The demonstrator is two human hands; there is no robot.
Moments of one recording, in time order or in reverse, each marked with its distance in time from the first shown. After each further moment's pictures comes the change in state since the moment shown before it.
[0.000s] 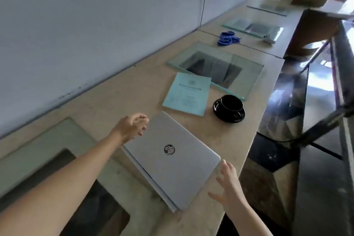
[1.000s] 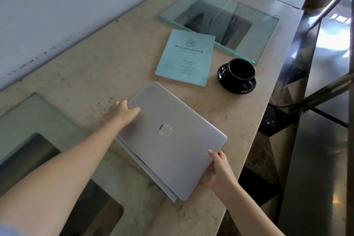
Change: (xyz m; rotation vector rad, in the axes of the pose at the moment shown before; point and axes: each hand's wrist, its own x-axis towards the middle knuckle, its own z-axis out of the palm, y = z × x) left_hand 0.083 -0.074 0.050 0.457 0.079 -0.346; right_hand 0.063 0.038 0.022 0.066 0.033 0.315
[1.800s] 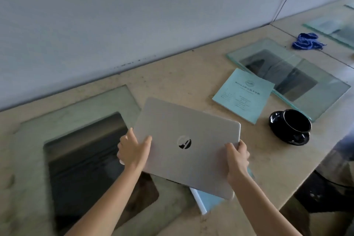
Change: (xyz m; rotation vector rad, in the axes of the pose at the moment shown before) left_hand -0.155 -0.094 -0.025 -0.497 0.440 -0.396; right_hand -0.018 -0.037 0.096 -0.560 0.059 -0.520
